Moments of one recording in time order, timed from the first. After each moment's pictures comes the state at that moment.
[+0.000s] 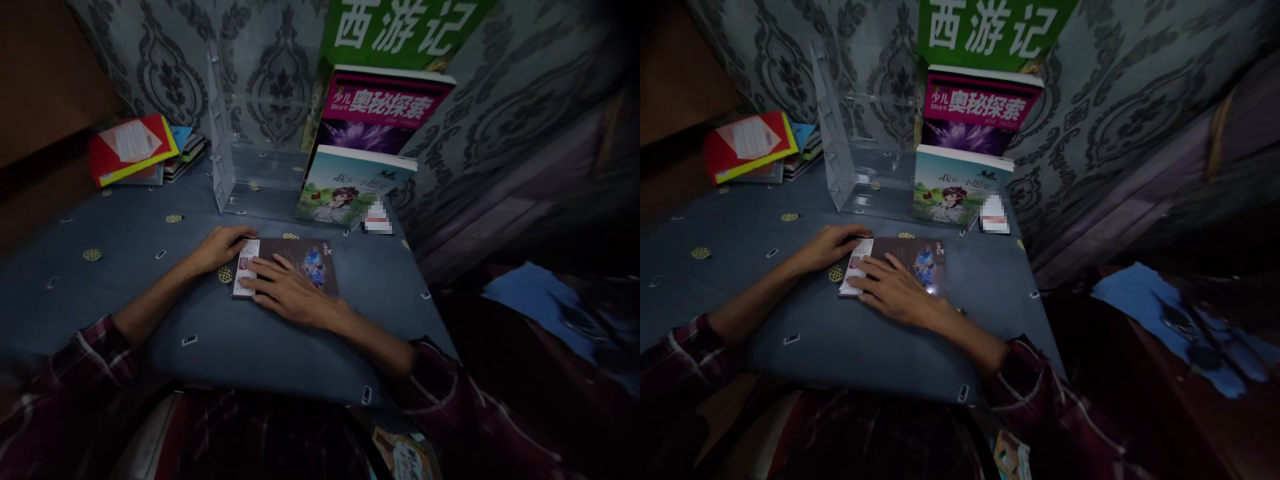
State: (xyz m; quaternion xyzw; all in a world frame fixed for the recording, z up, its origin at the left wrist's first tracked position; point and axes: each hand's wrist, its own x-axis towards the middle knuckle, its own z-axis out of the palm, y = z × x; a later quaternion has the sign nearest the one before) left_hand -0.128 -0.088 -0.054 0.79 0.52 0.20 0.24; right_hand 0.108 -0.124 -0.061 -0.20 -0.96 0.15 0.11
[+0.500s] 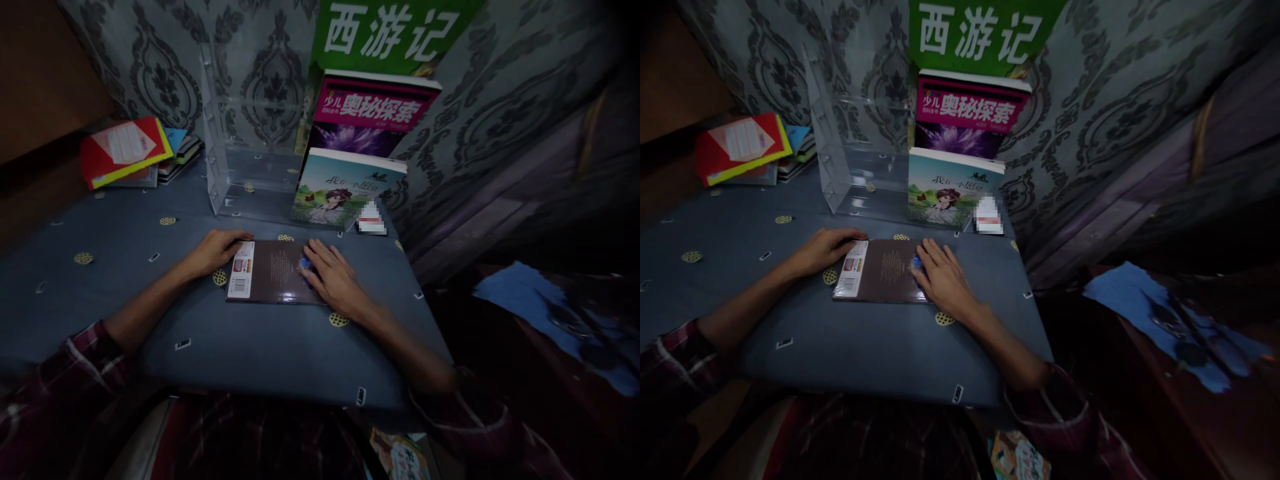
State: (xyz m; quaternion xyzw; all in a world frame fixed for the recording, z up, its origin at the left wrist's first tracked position) left_hand -0.126 -0.089 -0.054 0.81 0.52 0.19 0.21; right_hand 0.184 -0.099 -0.085 -0.42 -0.89 0.08 0.17
